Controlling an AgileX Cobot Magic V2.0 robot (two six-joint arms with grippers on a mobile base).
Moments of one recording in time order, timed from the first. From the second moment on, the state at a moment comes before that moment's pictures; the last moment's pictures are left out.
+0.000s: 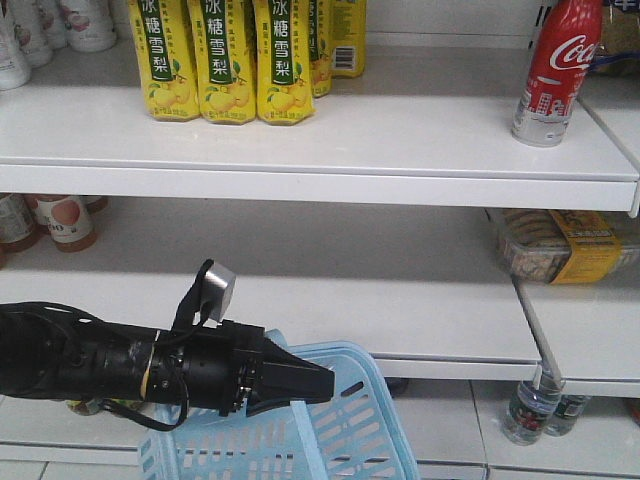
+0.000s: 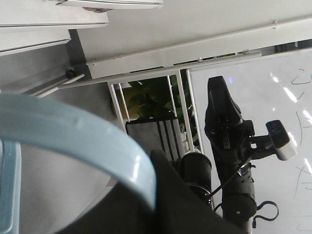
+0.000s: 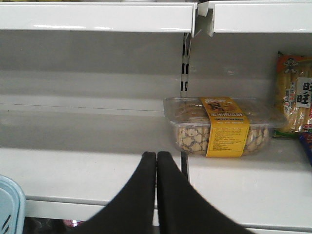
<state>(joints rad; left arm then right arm) -0.37 1.73 -0.73 1.39 -1.15 -2.04 0.04 -0.01 0.03 -0.09 0.14 0.10</state>
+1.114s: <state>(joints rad) -0.37 1.73 -0.73 1.39 -1.16 -2.04 0.04 0.29 -0.38 -0.06 0.22 0.10</state>
